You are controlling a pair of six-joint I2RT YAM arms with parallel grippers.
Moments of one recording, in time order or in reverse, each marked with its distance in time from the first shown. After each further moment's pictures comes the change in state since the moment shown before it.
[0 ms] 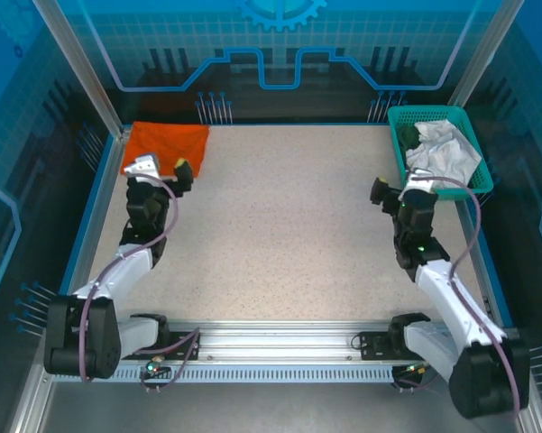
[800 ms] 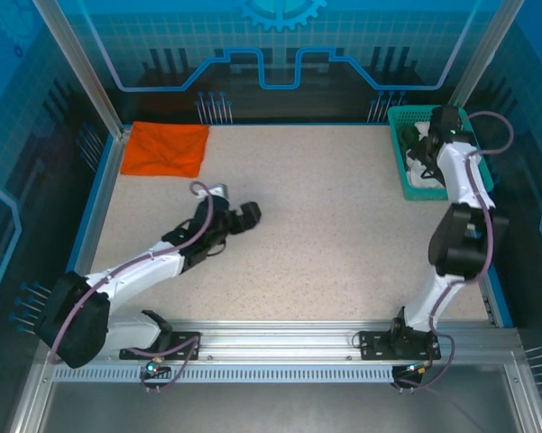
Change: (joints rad) left arm -0.605 0.099 0.095 -0.562 -0.029 -0.441; right arm -0.299 0.986 1.116 -0.929 -0.043 0.377
